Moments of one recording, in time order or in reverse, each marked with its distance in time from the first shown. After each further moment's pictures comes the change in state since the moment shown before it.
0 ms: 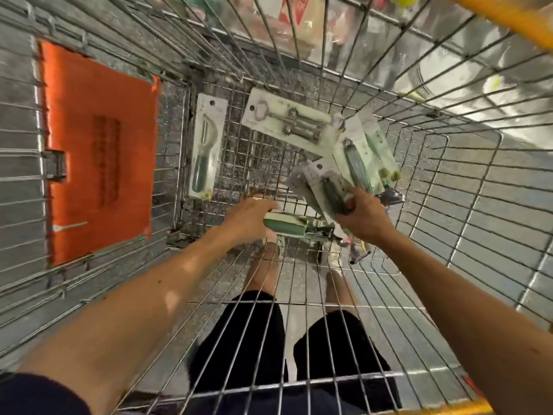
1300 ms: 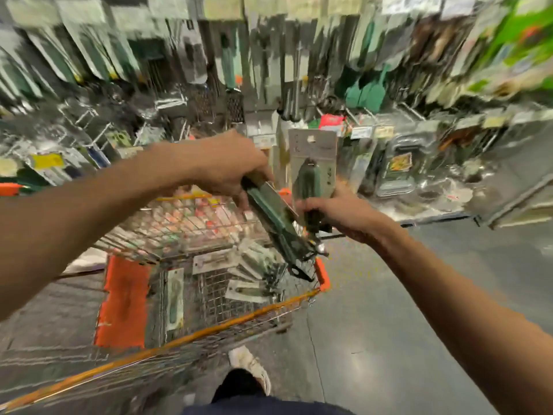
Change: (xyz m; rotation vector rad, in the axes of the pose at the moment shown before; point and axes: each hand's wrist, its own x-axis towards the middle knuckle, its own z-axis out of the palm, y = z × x) left_hand -0.468 0.392 -0.073 1.400 0.457 0.686; right_hand -0.470 0.036 -0.143 0.896 0.431 -0.651
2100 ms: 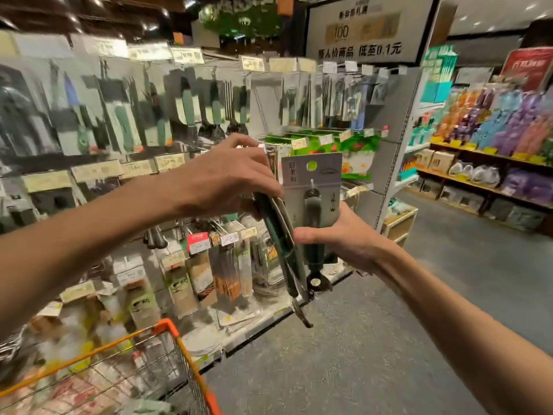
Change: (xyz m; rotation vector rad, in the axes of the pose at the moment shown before) left_hand 0.109 0.127 -0.217 0.179 0.927 0.732; right_hand -0.184 -0.111 -0.199 -0.132 0.386 -0.349
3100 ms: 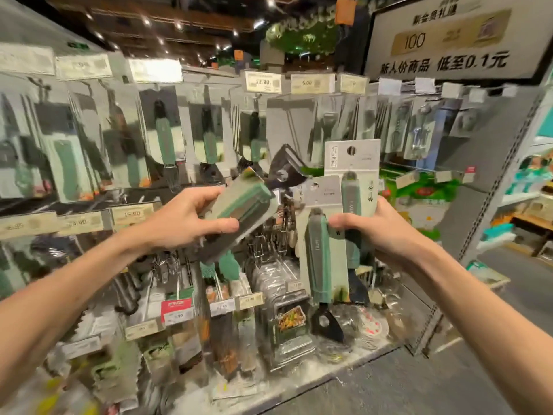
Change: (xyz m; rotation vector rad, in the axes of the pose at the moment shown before) left_hand 0.072 -0.227 0.160 -0.777 0.179 -0.912; right_hand 0.287 0.065 -0.221 0.137 -0.032 -0.010
